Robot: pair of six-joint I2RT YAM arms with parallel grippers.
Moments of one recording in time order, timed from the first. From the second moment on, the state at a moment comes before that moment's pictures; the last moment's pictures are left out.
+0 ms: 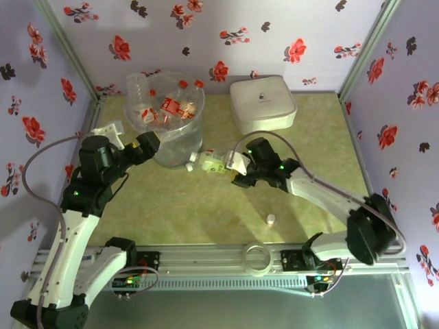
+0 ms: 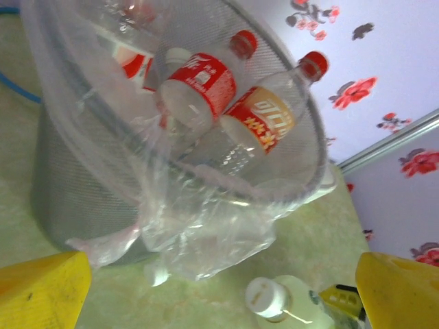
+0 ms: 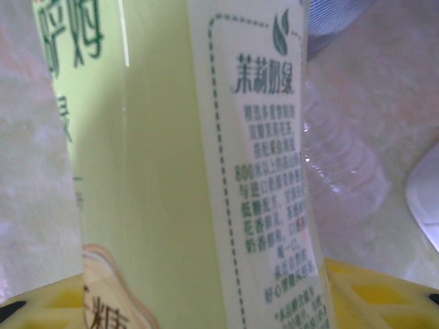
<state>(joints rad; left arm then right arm) -0.26 0.79 0.98 -0.52 0.16 -0.65 0.69 1.30 0.88 -0.37 -0.14 -0.55</state>
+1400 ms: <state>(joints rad) -0.81 1.40 1.16 0.08 0.21 -0.71 0.78 1.13 0.75 0.22 0.03 0.36</state>
